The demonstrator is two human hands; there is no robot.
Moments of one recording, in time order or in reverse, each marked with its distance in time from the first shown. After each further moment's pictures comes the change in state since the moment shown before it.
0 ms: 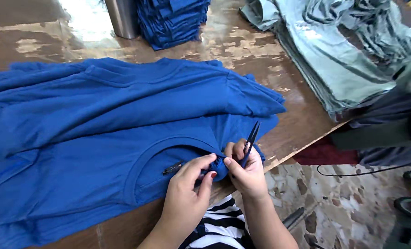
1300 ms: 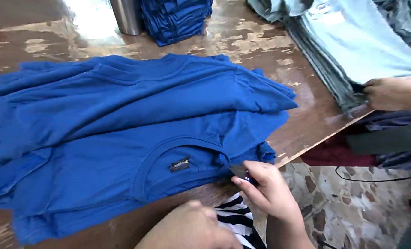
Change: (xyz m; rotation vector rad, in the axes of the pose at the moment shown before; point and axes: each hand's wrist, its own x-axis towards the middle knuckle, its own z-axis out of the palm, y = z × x) left_hand -0.018 0.034 -0.056 0.102 -0.754 0.207; right_hand -0.019 -0.039 -0.013 -1.029 -0.294 -0.136
